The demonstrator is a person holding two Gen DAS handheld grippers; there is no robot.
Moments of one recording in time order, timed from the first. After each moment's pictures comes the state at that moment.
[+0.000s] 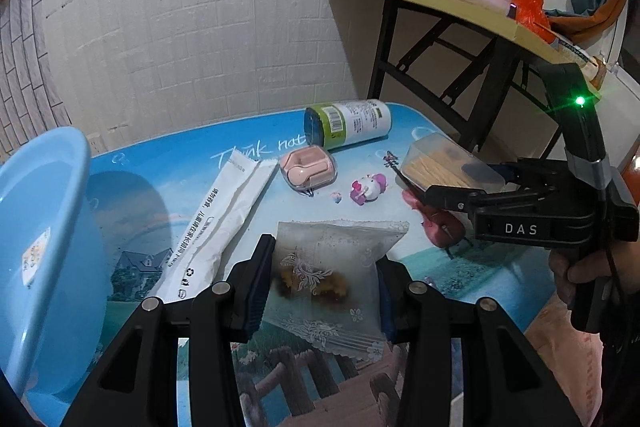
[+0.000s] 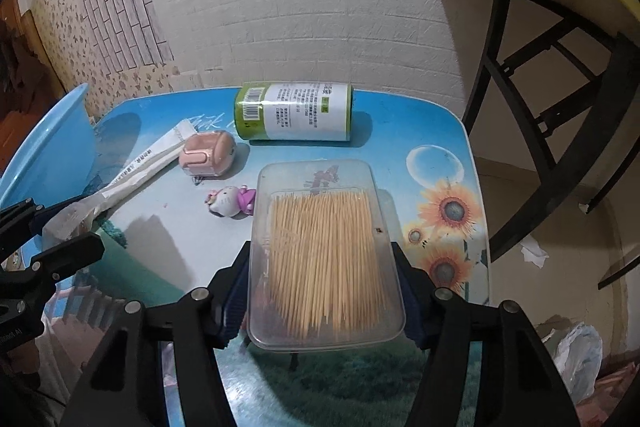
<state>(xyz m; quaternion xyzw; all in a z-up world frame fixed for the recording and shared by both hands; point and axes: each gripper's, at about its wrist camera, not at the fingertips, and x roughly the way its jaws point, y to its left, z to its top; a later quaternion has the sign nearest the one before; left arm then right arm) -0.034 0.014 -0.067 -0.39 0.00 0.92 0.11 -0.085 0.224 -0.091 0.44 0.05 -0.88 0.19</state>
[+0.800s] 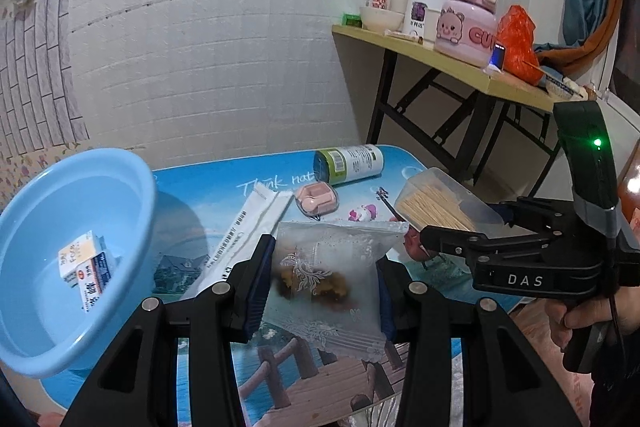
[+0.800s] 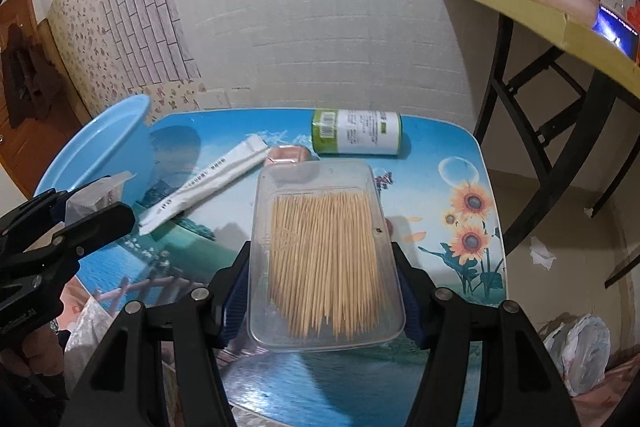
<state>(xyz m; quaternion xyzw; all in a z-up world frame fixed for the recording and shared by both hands) 0.014 -0.007 -0.022 -0.33 -0.02 0.94 0.10 -0.018 0.196 -0.044 0.41 0.03 -0.89 0.21</state>
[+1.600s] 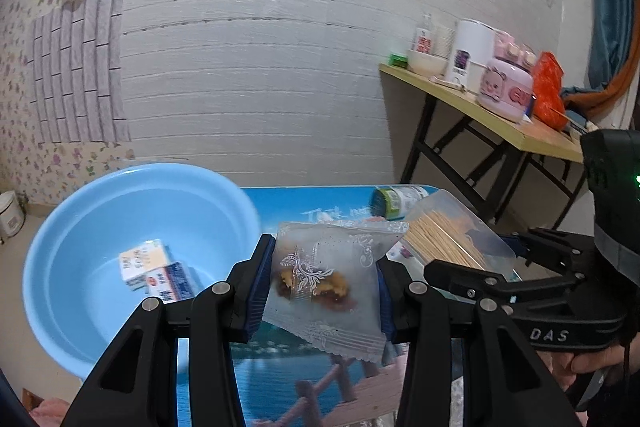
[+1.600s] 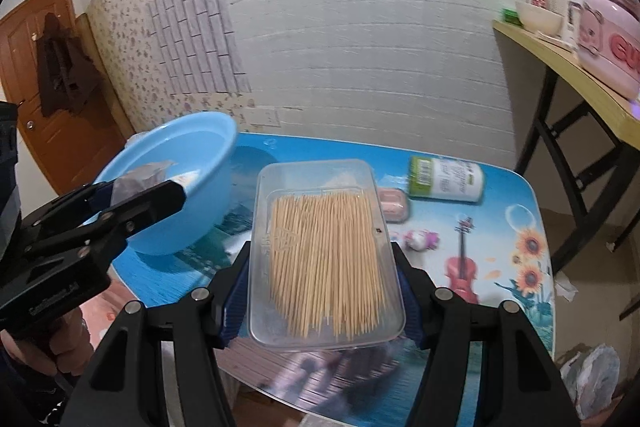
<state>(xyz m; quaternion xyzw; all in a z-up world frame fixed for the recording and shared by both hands) 0.036 -0.077 0.007 -0.28 -0.06 0.96 0.04 0.013 0.120 -0.004 0.37 0.04 -0.89 0.28</state>
